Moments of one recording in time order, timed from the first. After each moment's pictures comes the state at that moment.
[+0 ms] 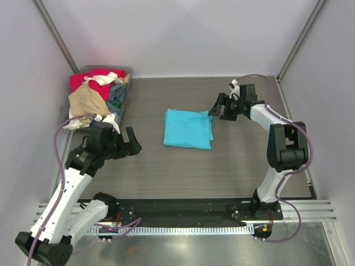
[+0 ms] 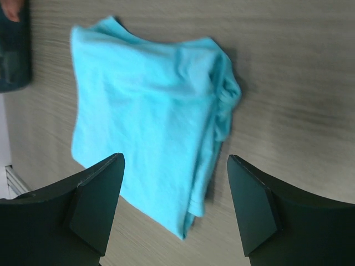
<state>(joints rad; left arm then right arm) -0.34 0.84 0.93 -0.87 0.02 -0.50 0.10 1.82 1.28 -0.25 -0.57 0.34</state>
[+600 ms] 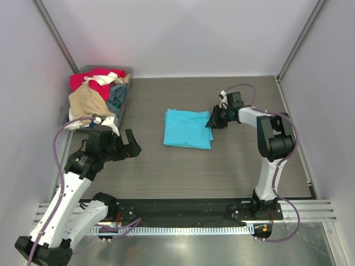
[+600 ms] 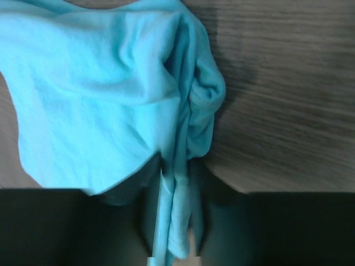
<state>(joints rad) -0.34 0.77 0.88 -0.85 0.02 -0.50 0.17 1.98 1.23 -0.22 -0.47 0.36</state>
